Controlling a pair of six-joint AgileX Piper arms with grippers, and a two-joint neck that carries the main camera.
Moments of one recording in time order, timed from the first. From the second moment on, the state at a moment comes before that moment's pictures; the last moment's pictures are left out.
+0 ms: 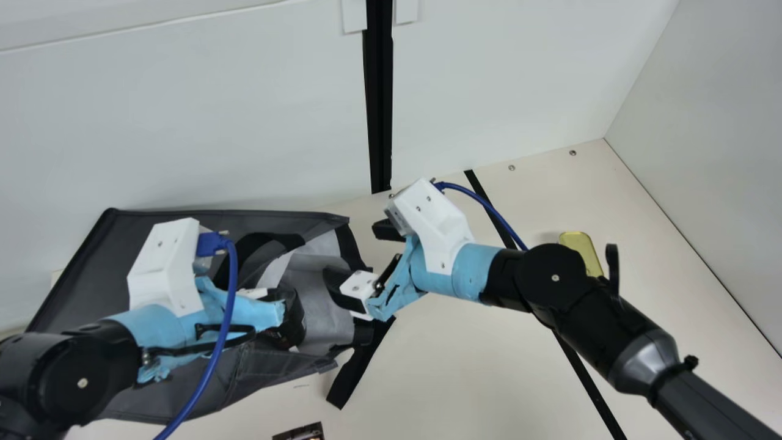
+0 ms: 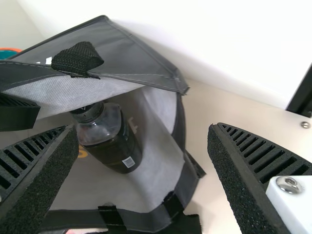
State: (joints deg) left arm -32.5 91.6 -82.6 -17.7 45.9 -7.5; right arm 10.2 79.9 -59.6 63.6 30.4 -64.9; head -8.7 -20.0
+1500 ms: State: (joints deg) left arm -32.5 91.6 -82.6 -17.7 45.9 -7.5; right arm -0.3 64.1 -53.2 33.7 22.5 -46.4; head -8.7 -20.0
